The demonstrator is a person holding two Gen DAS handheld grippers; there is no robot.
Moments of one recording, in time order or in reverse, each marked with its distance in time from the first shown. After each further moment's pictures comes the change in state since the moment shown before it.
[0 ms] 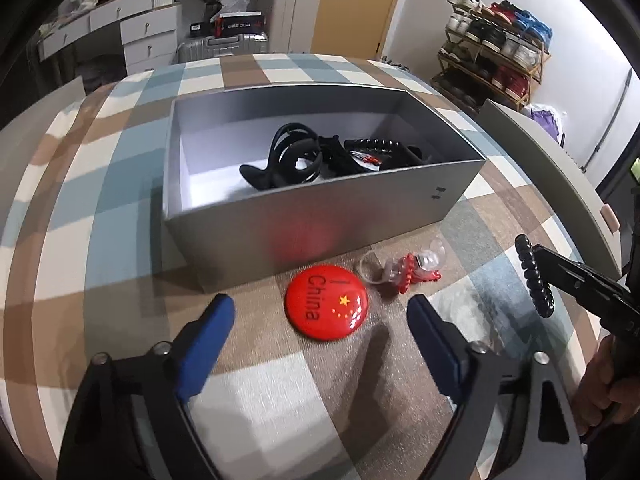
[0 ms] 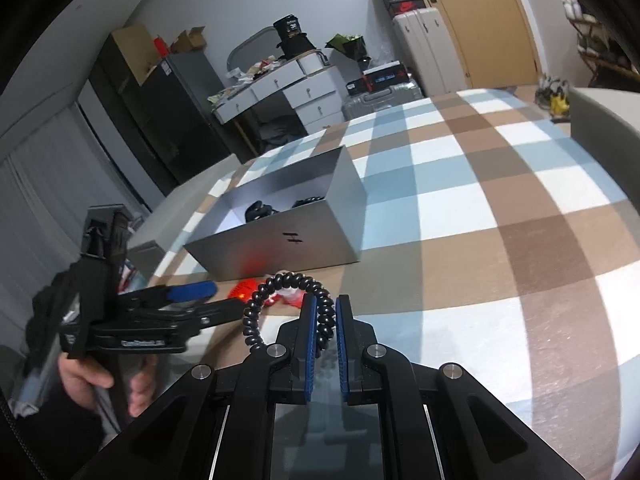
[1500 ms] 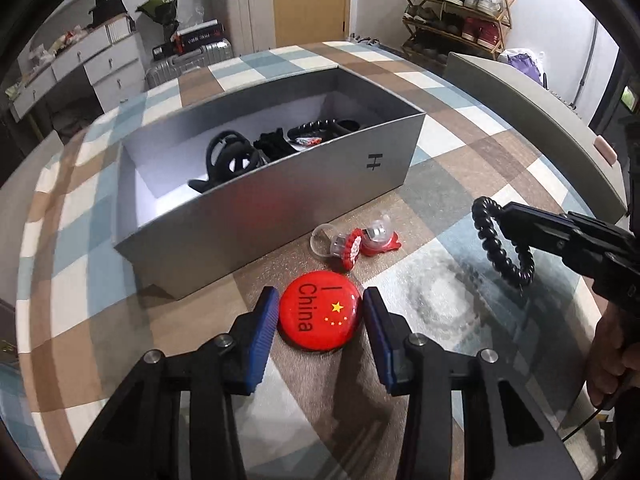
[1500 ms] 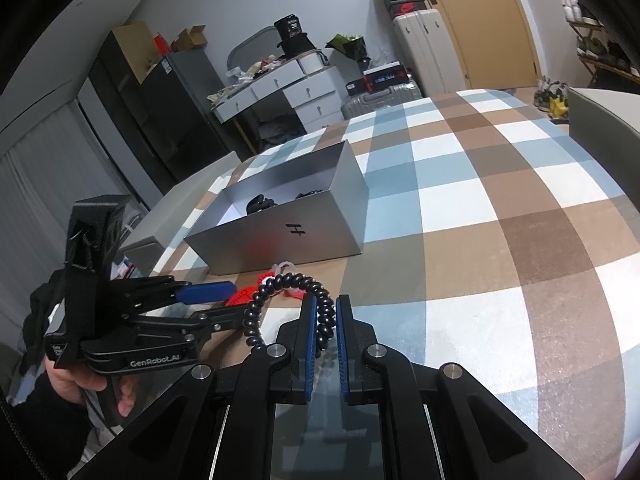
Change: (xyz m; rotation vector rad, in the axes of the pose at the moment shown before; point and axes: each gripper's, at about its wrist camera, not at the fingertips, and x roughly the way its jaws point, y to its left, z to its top) left arm -0.004 -0.042 -0.002 0.201 0.039 0.074; right arm -0.003 0.002 -0.007 -0.002 -0.009 -0.002
